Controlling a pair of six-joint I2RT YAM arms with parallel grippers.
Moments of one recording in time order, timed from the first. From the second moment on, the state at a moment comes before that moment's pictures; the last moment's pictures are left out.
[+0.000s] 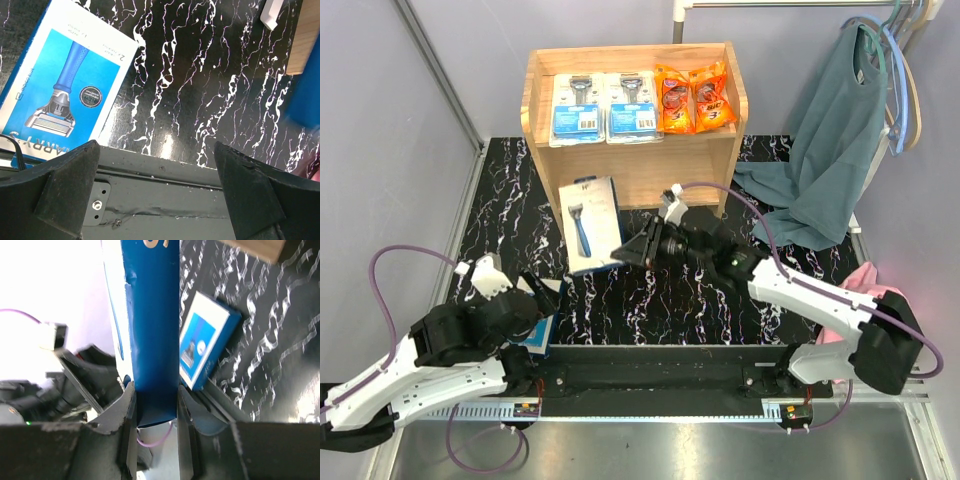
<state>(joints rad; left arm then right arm) -1.08 0.48 0.86 -1.36 -0.65 -1.39 0.89 1.30 0.94 0.07 -0.26 1.06</state>
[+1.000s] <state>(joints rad) -1.08 0.48 0.83 -1.31 -0.59 -1.31 0.67 1.74 1.30 0.22 -0.44 1.14</state>
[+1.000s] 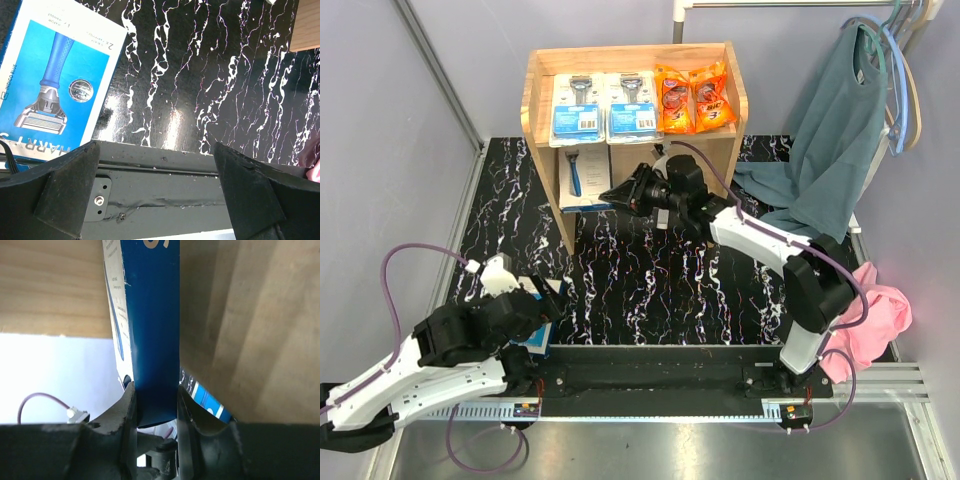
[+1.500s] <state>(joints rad) -1.08 0.46 0.82 -1.31 -0.58 -1.31 0.66 1.83 1.42 0.18 -0.44 1.16</state>
